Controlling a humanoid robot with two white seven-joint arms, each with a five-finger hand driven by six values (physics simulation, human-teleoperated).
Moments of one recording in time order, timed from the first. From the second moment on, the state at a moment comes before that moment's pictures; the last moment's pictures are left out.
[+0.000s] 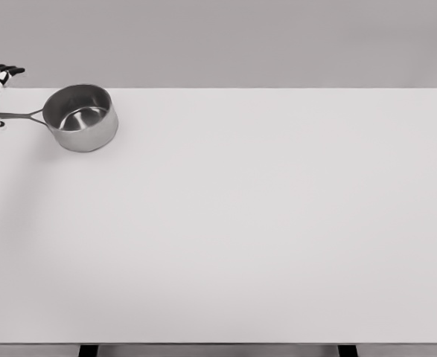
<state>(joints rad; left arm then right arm) -0.76 0.63 -0.26 -0.61 -0.99 -0.61 0.13 -0.01 0.00 -0.13 0.11 -0.08 -0.21 -0.32</state>
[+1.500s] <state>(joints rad) -0.69 0.64 -0.27 -0.67 -1.03 -0.61 0.13 -0.01 0.00 -0.13 0.11 -0.08 -0.21 -0.32</state>
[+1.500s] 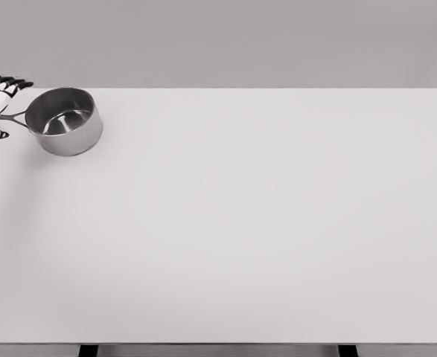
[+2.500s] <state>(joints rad) -0.33 0.87 -0.28 -1.60 -0.62 -0.61 0.13 -0.01 0.00 -0.13 0.11 -0.08 -0.21 -0.32</state>
